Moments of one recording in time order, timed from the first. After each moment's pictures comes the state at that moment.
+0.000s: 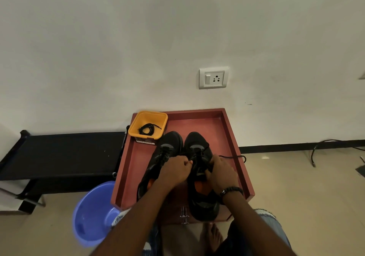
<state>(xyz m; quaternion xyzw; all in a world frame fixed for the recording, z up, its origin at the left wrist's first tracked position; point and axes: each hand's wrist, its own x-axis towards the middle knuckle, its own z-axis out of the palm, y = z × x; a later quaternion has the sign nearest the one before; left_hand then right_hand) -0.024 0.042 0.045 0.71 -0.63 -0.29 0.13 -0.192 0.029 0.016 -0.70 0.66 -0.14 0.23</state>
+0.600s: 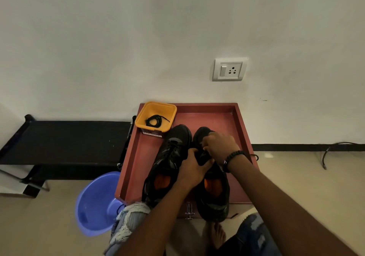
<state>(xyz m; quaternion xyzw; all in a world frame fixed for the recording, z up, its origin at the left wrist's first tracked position) -0.042 0.038 0.006 0.69 -0.49 -0.43 0.30 -0.153 -0.038 0.070 -0.87 0.49 0.03 0.05</state>
